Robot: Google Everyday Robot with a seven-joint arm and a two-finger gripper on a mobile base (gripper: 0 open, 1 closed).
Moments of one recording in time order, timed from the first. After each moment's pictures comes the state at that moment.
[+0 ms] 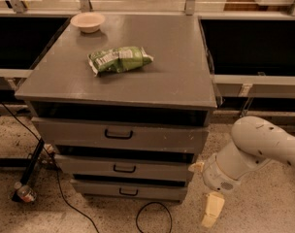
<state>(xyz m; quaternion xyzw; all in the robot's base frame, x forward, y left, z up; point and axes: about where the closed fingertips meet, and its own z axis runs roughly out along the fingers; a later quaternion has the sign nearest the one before) 0.375 -0.145 0.612 -0.64 0.72 0.23 0.10</state>
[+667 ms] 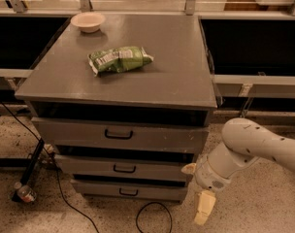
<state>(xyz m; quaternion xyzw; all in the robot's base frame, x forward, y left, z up) 0.384 -0.129 0.589 -0.64 0.72 0.25 0.10</state>
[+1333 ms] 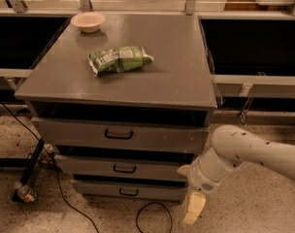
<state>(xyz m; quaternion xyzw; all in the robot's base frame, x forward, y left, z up) 0.396 -0.118 0.560 -0.63 0.74 0.23 0.11</state>
